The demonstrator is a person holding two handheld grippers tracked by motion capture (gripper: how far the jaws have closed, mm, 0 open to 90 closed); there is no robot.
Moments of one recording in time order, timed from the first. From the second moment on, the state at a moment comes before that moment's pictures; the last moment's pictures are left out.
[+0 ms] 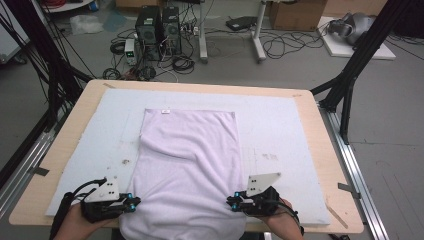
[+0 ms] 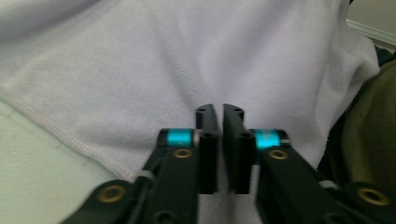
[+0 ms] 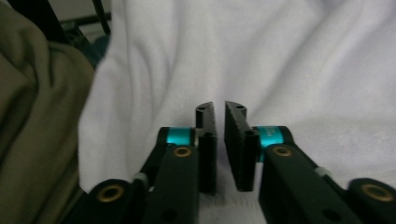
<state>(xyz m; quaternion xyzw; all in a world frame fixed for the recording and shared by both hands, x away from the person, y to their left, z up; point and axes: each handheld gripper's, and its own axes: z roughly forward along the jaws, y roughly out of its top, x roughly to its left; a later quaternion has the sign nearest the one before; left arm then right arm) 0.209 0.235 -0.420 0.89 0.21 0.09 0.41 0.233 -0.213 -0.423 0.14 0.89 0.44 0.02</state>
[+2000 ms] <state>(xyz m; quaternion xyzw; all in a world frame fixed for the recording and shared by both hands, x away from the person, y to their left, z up) 0.256 0.227 -0.439 0.89 0.23 0.08 0.39 0.271 -0.216 -0.442 0.17 0.89 0.42 0.06</state>
